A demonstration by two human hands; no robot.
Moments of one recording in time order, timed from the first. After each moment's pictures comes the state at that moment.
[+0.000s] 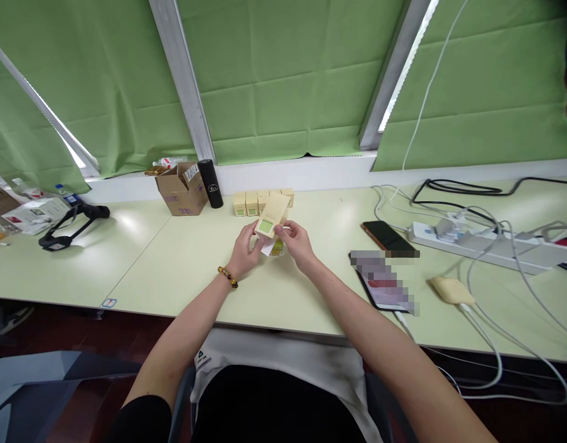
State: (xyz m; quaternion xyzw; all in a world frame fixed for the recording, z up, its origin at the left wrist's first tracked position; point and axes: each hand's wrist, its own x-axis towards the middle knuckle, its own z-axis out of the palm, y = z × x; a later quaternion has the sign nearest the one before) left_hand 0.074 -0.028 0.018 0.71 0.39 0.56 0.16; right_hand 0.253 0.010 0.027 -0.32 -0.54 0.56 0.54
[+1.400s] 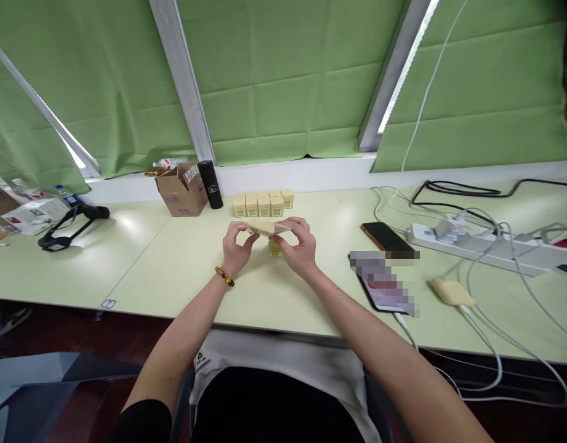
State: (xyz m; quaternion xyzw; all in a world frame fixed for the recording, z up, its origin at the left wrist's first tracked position) left_hand 0.064 -0.020 0.020 0.65 0.39 0.65 -0.01; right_hand 0.254 -0.007 0.032 -0.31 -0.68 0.17 0.65
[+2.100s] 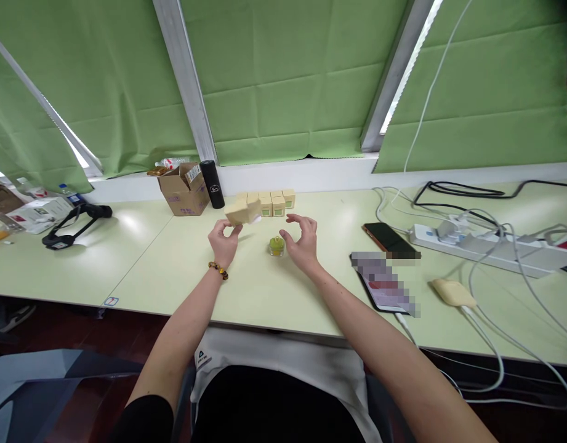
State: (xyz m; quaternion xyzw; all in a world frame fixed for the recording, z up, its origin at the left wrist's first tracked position) left_hand 0.030 -0.008 0.023 0.53 0.51 0.68 0.01; right_hand 0.263 0.012 0.018 -0.40 -0.68 0.19 0.59
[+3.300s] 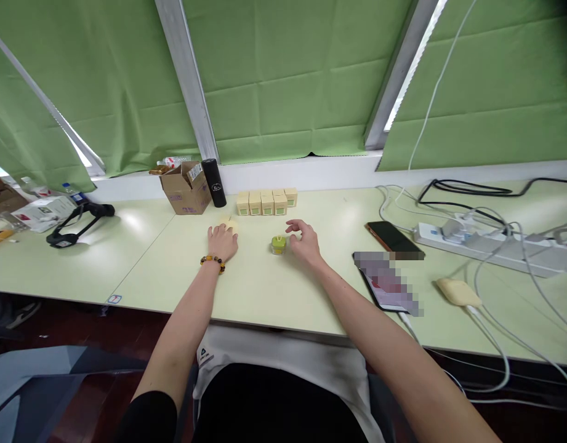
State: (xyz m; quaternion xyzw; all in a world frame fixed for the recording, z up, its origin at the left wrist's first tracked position) left_hand -0.009 0.005 0.005 0.66 0.73 0.16 -0.09; right_hand 0.272 0.036 -0.004 -0.45 -0.69 0.27 0.50
